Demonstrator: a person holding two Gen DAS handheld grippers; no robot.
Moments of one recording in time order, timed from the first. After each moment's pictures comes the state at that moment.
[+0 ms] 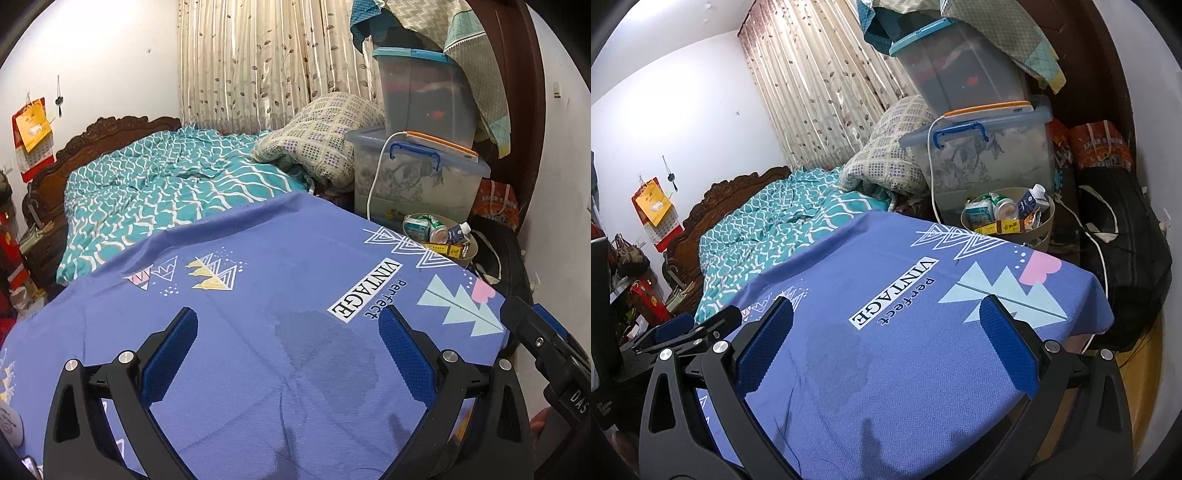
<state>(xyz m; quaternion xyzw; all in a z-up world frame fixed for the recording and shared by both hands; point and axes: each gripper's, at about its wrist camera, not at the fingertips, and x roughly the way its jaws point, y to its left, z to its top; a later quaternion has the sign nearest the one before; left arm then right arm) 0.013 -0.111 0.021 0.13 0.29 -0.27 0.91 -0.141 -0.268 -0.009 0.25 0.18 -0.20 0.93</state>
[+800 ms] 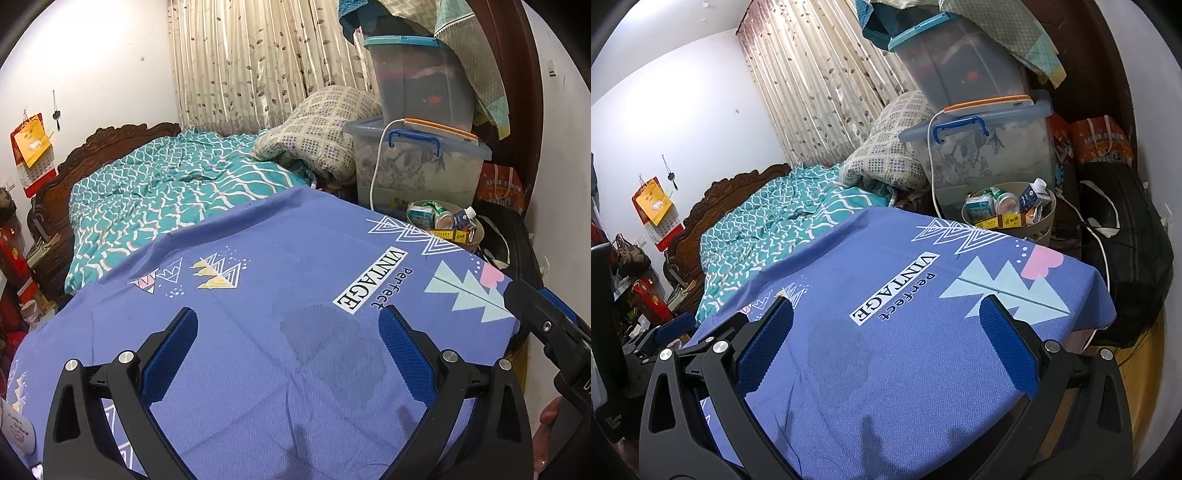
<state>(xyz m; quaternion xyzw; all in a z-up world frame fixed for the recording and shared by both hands) 0.008 -0.116 0.014 0.16 0.28 -0.27 0.91 -0.139 -0.267 -0.013 0.25 0.19 -0.20 0.93</state>
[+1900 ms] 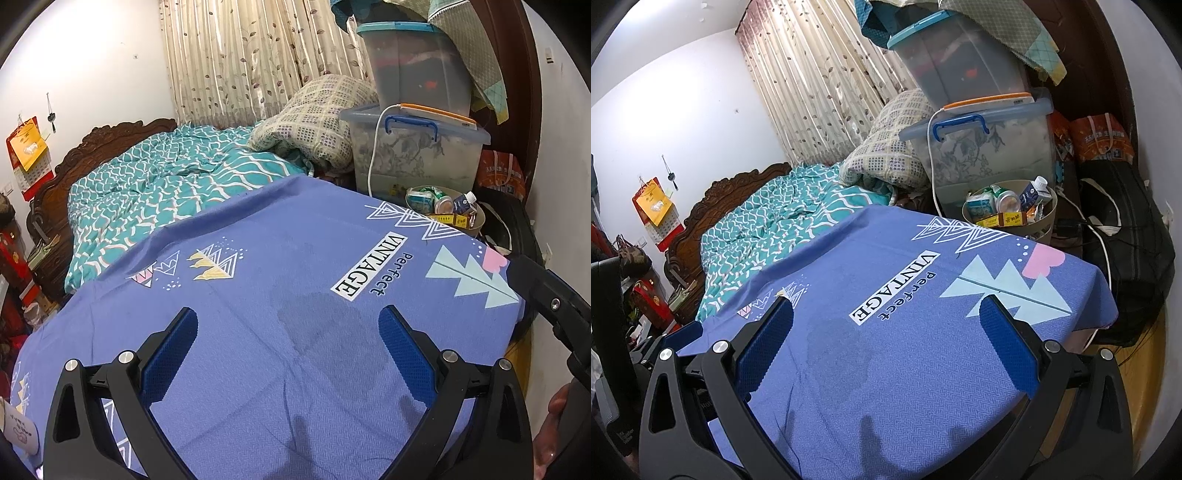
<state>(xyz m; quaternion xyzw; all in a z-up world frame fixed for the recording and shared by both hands) 0.005 -0.121 0.001 0.17 0.29 -0.26 0.90 -0.139 -0.267 -0.017 0.26 0.19 -0.20 0.93</state>
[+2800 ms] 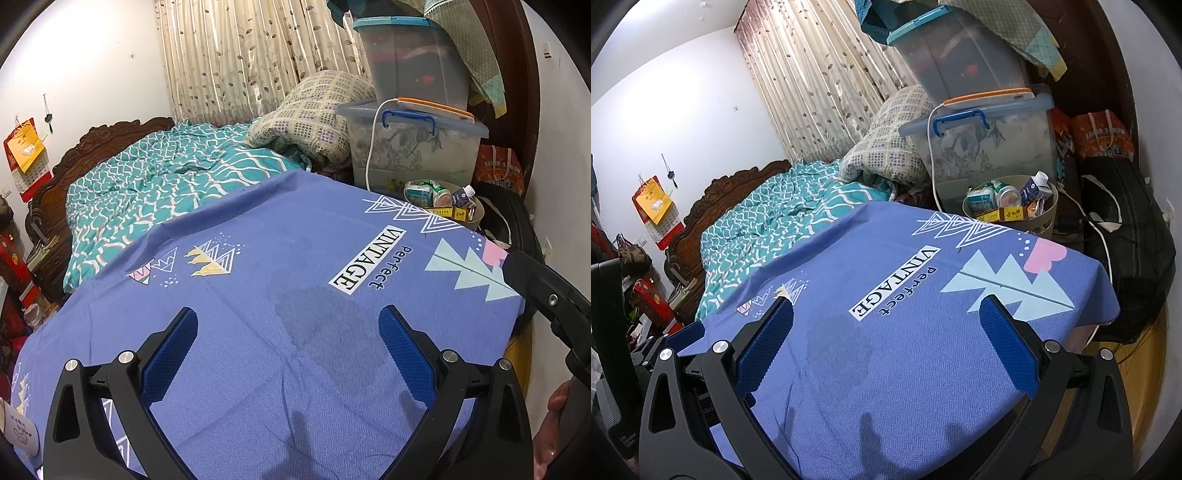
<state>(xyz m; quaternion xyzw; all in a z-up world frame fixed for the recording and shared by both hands) 0.004 -0.118 -0.007 0.18 0.30 -0.27 0.90 -0.139 -0.266 -0.018 0.26 0.19 -0.20 0.93</state>
